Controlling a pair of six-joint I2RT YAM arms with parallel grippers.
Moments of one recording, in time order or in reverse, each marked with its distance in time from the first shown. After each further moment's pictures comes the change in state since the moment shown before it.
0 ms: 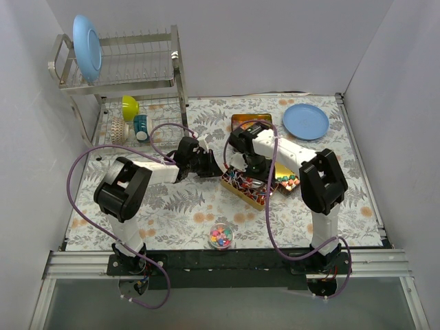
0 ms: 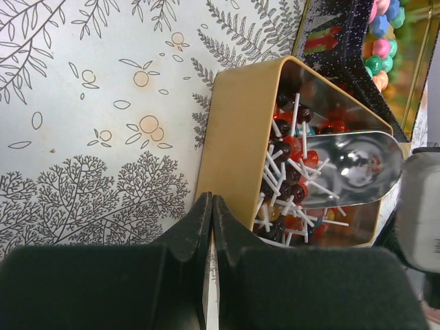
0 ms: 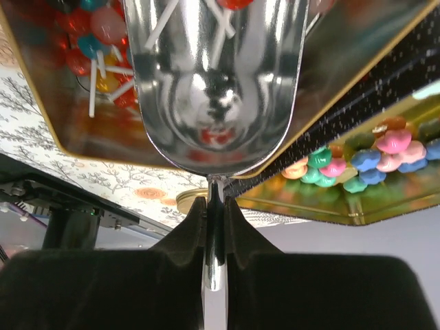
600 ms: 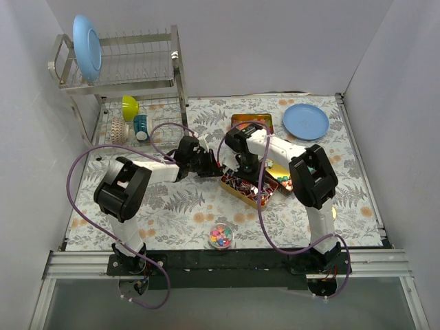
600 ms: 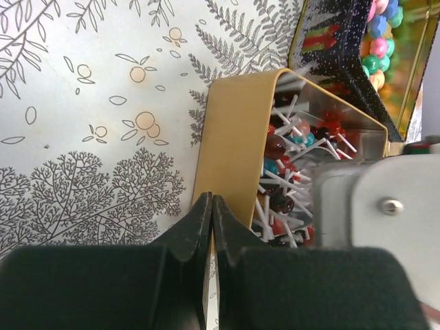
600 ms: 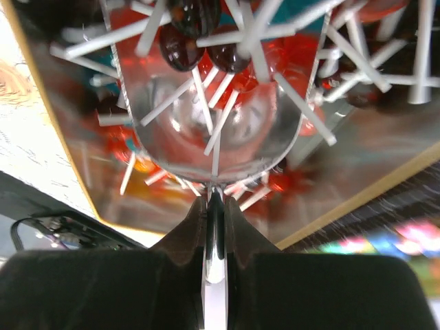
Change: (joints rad) left arm 0.001 0.000 0.013 -0.025 0.007 -0.014; right arm 0.003 0.122 0.076 0.059 -0.154 0.010
